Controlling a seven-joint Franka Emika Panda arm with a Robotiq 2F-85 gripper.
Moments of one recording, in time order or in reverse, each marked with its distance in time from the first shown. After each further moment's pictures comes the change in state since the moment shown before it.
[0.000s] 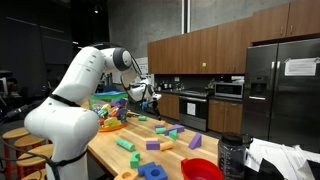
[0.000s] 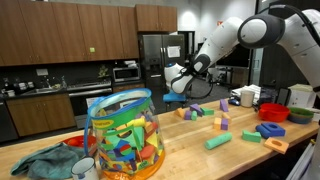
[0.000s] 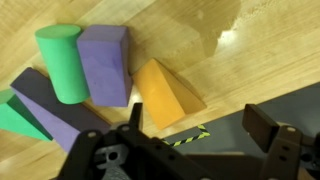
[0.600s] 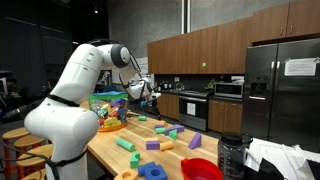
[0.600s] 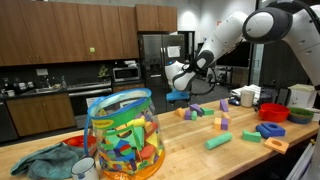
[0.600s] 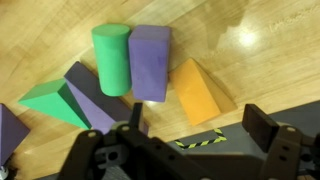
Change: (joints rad) arm -0.010 -0.058 0.014 -0.043 -0.042 -0.111 0.001
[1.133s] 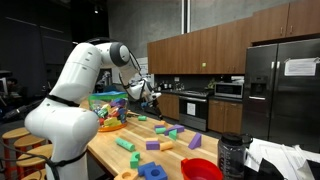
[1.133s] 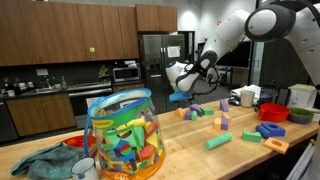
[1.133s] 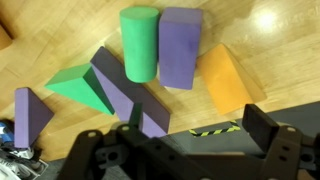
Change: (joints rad) arm -0.007 -0.027 -0.002 -0.036 -0.119 -0.036 0.076
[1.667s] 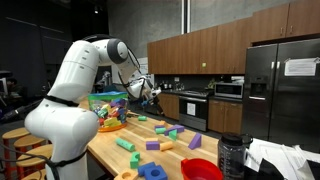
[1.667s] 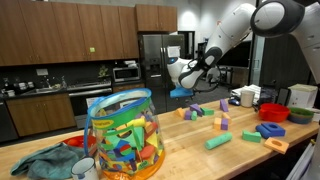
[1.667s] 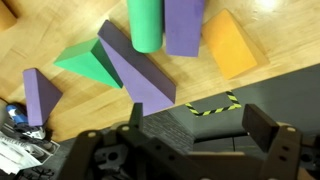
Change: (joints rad) arm -0.002 -0.059 -0.008 -0.035 -0.096 0.013 0.089
